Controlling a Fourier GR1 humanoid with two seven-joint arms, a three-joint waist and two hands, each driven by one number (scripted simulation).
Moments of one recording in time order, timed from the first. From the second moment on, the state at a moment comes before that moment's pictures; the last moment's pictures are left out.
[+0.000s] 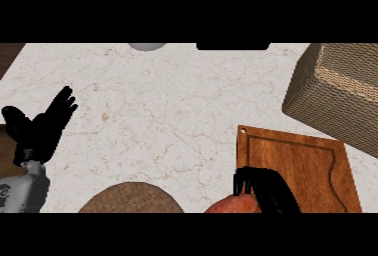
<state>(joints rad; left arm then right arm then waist) -0.19 0.30 0.13 -1.40 0.10 -0.03 0.22 0.19 -0.03 0.41 -1.82 0.91 0.12 0.26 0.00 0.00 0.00</state>
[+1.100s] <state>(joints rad) -0.22 0.28 0.13 -1.36 0.08 -0.04 0.19 -0.55 0.00 0.51 -2.08 1.10 -0.06 1.09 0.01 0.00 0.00</state>
